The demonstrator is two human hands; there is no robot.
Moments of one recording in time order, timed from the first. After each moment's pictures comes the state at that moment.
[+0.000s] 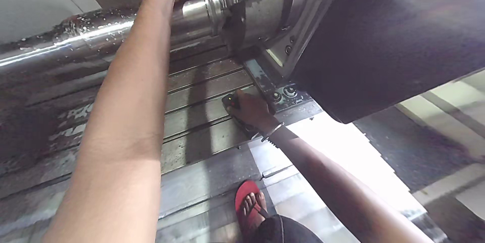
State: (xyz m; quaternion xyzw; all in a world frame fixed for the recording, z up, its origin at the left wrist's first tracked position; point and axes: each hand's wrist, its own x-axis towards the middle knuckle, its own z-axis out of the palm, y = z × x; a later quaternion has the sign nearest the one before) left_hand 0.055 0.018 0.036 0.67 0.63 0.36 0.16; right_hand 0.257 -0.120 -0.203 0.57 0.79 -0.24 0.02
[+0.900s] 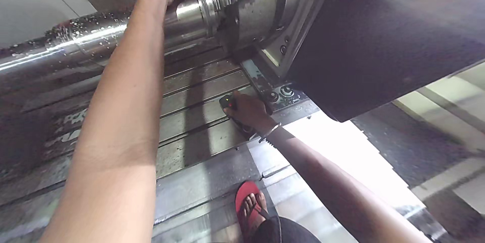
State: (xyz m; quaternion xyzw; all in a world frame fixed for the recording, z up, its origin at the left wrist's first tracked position) left_hand 0.050 0.025 0.035 0.66 0.64 0.37 0.14; right_hand 0.258 -0.120 -0.206 0.57 0.79 -0.23 0.01
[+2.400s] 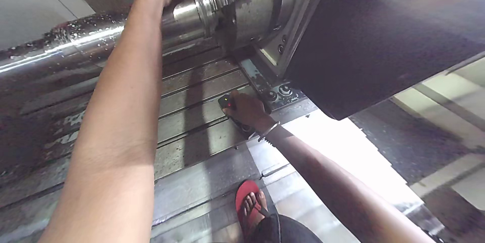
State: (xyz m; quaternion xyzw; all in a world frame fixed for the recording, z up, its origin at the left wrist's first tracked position) left_hand 0.051 0.022 0.036 0.66 0.63 0.38 0.14; right_hand 0.260 -0.119 -0.206 0.56 0.79 -0.24 0.01
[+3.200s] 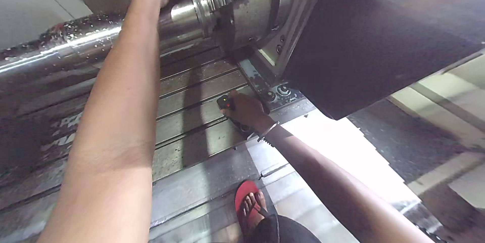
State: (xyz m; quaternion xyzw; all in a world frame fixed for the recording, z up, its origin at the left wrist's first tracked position) left_hand 0.050 0.022 0.035 0.66 0.63 0.37 0.14; right_hand 0.262 -0.119 -0.205 0.56 0.79 -0.25 0.00
